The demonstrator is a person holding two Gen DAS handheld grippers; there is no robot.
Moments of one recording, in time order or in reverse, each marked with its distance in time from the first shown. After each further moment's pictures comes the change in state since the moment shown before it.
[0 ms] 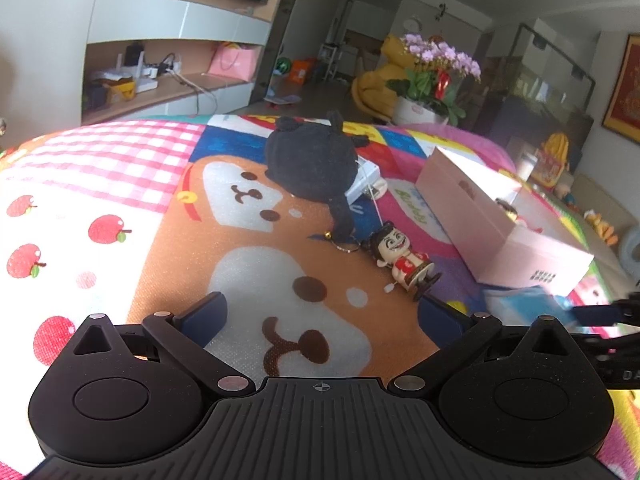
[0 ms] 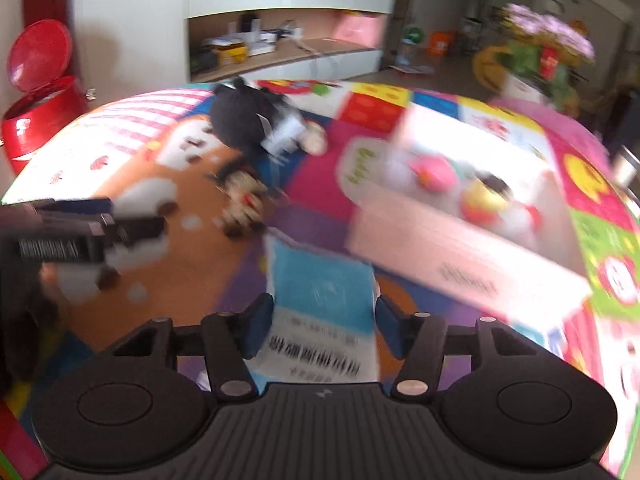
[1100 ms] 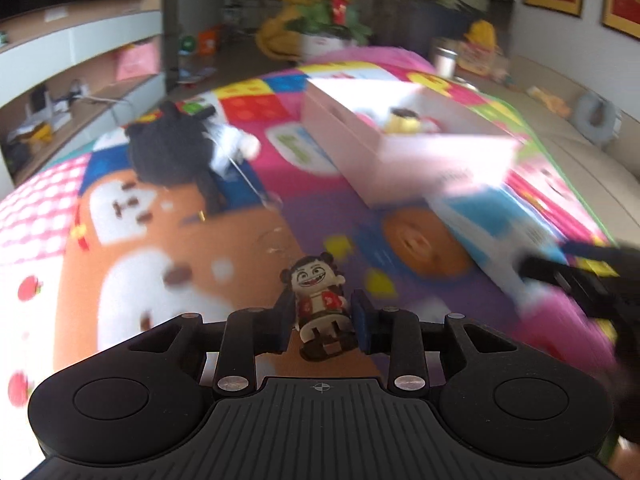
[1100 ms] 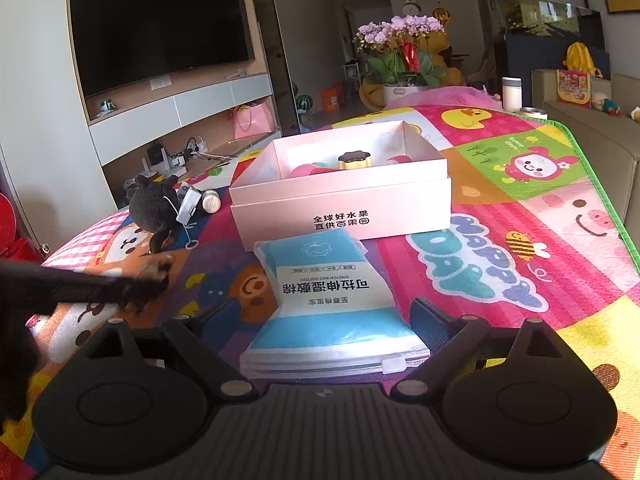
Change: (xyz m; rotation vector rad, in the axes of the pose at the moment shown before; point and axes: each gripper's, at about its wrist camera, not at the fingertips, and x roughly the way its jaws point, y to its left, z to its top) left arm -0.009 -0.084 -0.011 0.336 0.179 -0.110; right arm -0.037 -0.048 -0.093 0.416 -0.274 -0.029
